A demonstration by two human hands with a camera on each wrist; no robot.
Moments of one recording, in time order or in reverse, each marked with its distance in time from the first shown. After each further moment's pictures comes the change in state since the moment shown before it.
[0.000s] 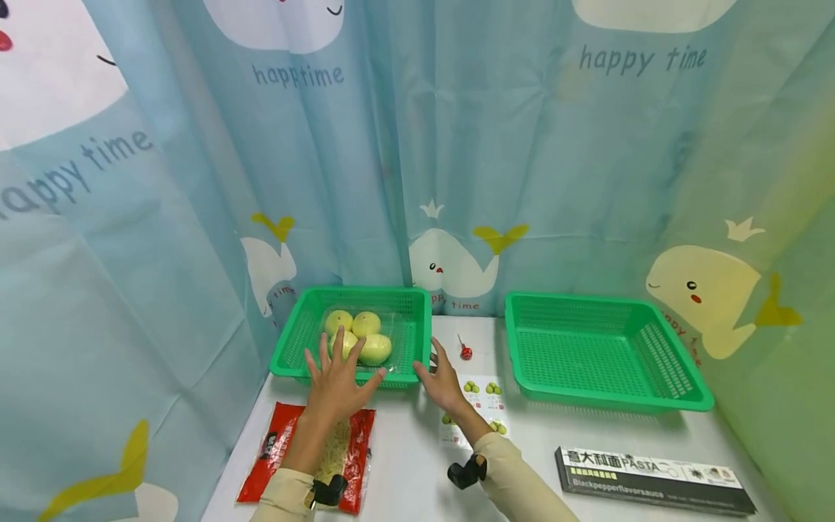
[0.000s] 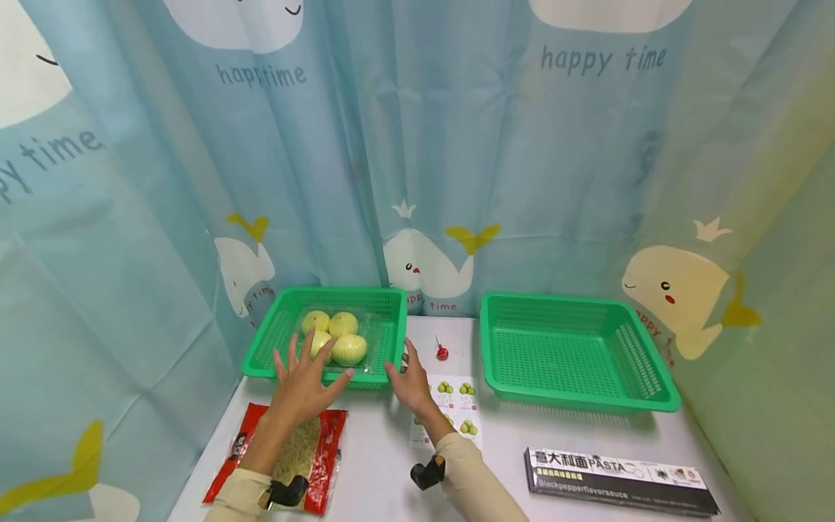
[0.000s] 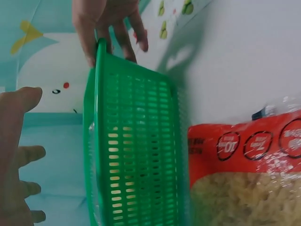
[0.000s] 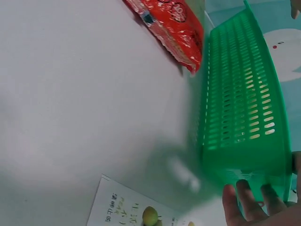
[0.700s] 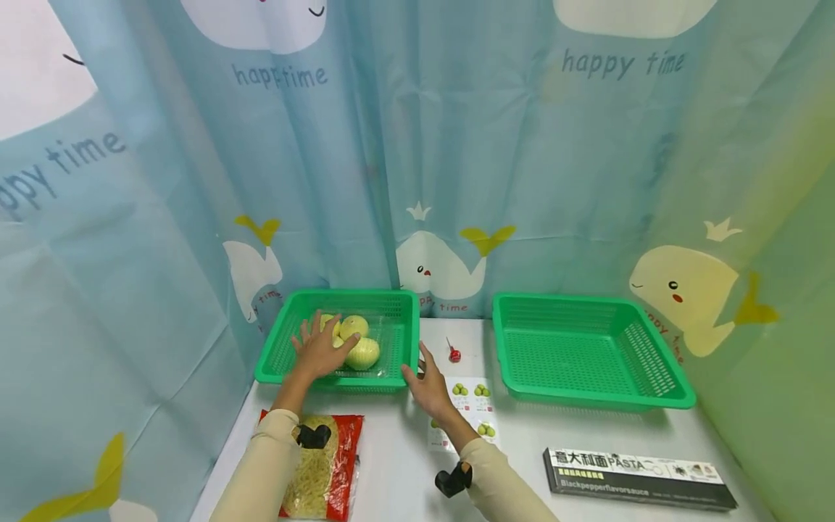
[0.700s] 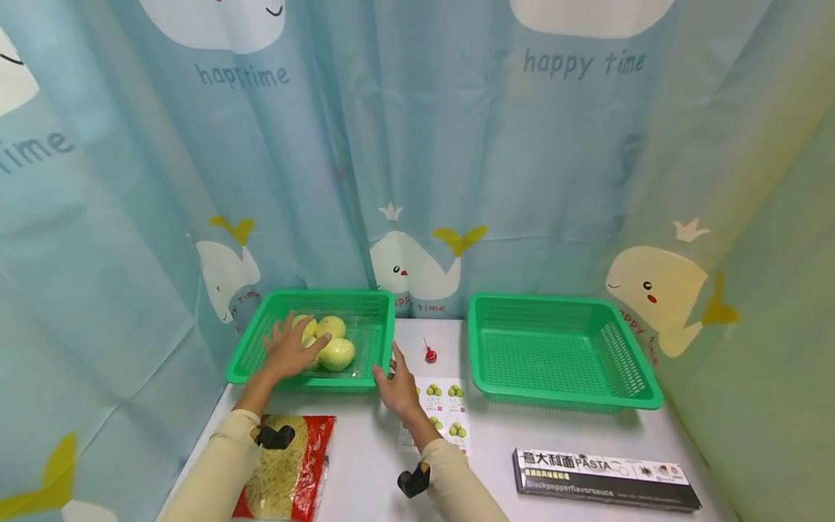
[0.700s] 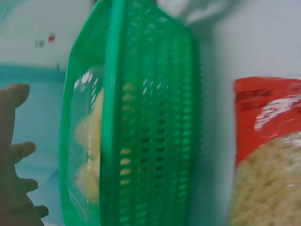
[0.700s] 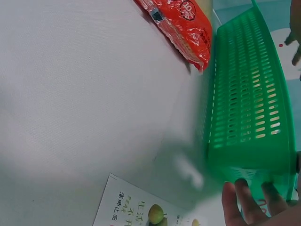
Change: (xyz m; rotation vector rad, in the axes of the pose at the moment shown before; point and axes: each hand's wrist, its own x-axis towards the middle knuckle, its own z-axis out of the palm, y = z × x) left_hand 0.076 -0.044 0.005 -0.189 -0.159 -0.141; right_hand -0.005 0.003 0.002 0.016 -0.018 0.047
